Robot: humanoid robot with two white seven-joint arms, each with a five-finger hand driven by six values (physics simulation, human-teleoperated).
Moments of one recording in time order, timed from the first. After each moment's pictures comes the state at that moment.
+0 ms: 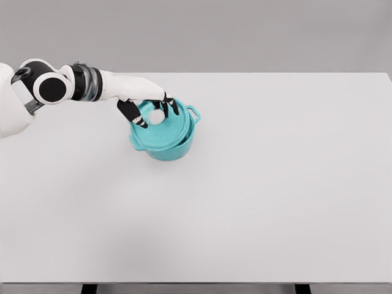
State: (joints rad) left arm -1.20 0.66 -1.27 -1.38 -0.02 -0.15 -0.61; right arm 0.03 0.00 0.51 -0.08 0.16 -0.04 0.31
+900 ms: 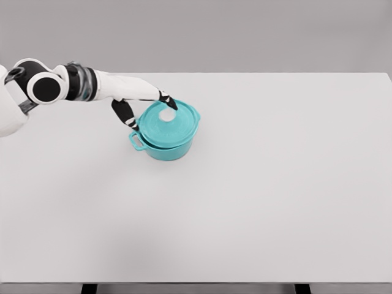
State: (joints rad) left arm -1.20 0.69 -1.27 -1.39 -0.02 -0.16 -0.61; right arm 0.03 0.00 0.51 -0.08 0.16 -0.04 0.31
